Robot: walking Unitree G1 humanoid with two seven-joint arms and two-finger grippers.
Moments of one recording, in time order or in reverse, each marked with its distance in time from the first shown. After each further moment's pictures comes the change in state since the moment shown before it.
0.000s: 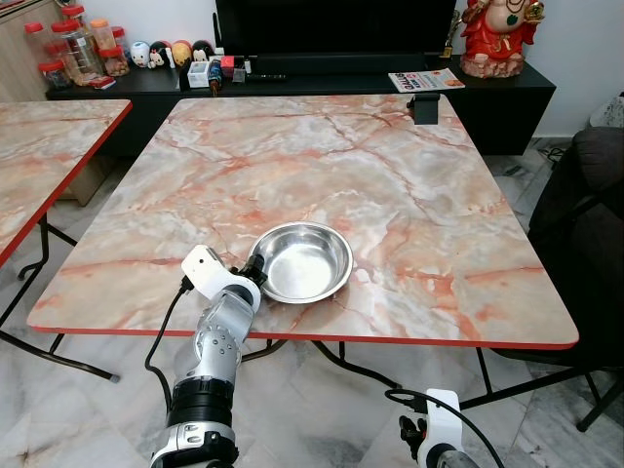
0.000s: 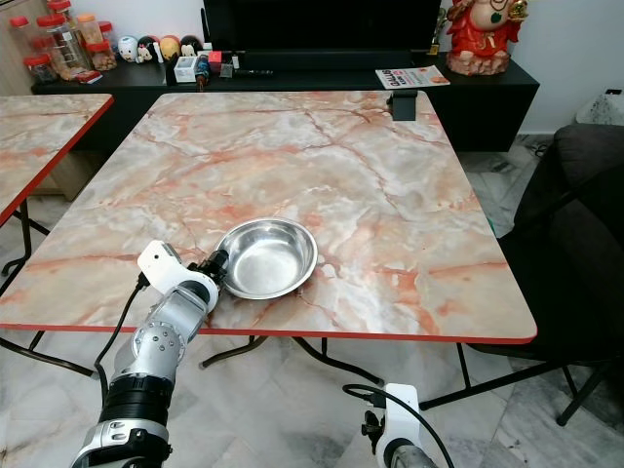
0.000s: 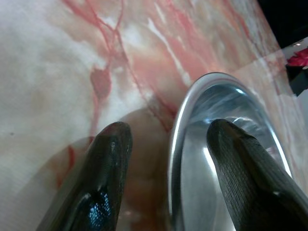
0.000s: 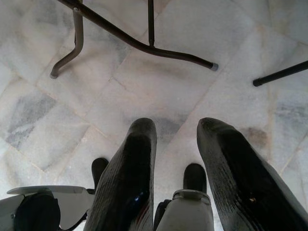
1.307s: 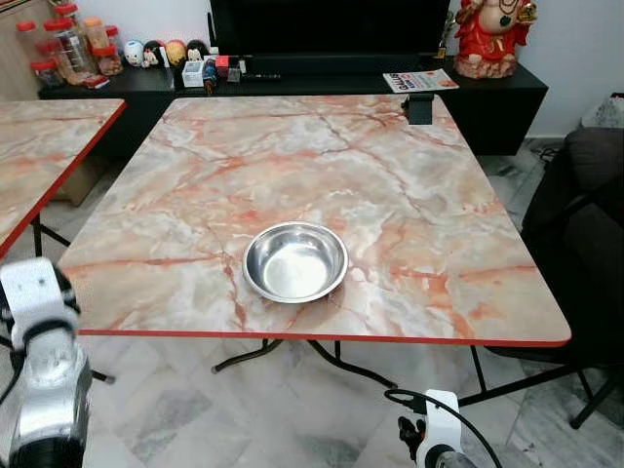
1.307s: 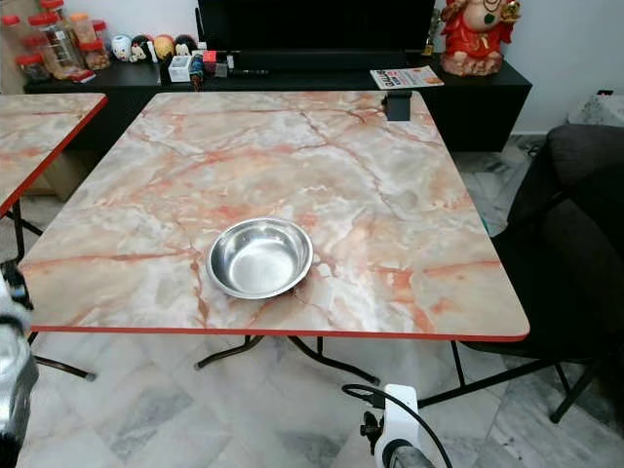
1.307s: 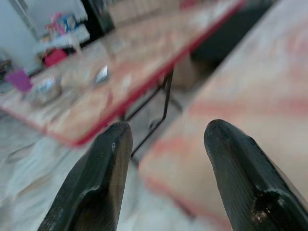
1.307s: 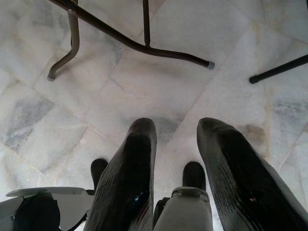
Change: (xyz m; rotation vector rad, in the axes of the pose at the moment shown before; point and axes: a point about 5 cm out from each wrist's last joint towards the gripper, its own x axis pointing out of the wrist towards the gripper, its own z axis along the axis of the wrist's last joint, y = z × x) left arm -0.068 0.167 0.124 1.009 -0.529 0.592; right arm 0.000 0.002 -0.002 0.013 0.001 -0.003
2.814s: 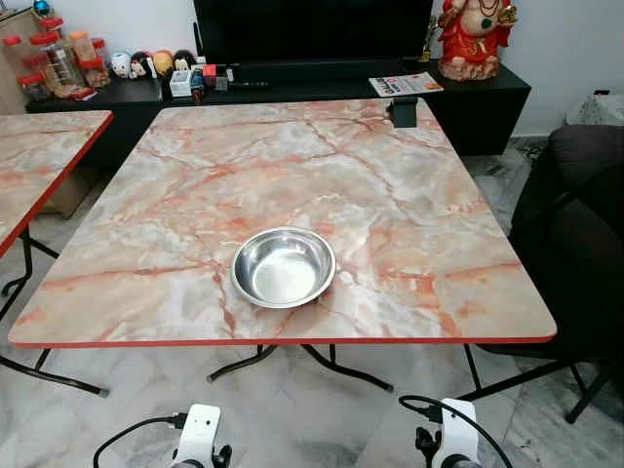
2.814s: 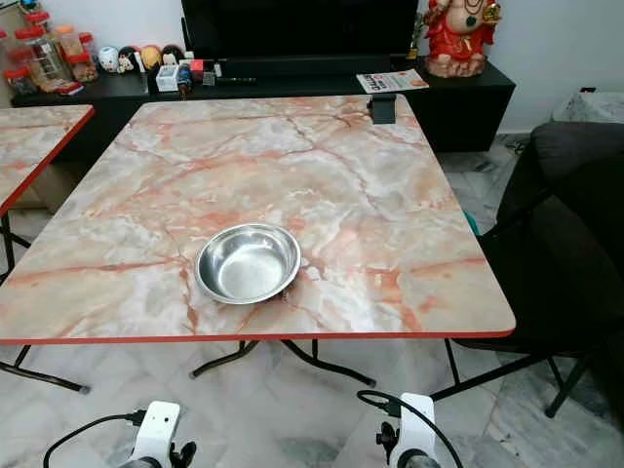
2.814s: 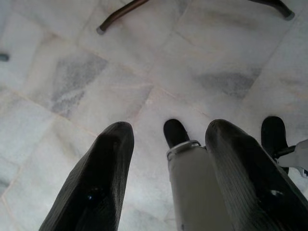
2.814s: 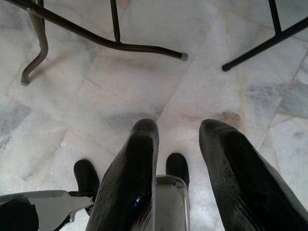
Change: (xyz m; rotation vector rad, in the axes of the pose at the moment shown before) left arm -0.147 -0.115 -0.138 0.126 0.709 -0.829; right arm -0.006 -0.021 -0.010 0.024 0.036 -0.094
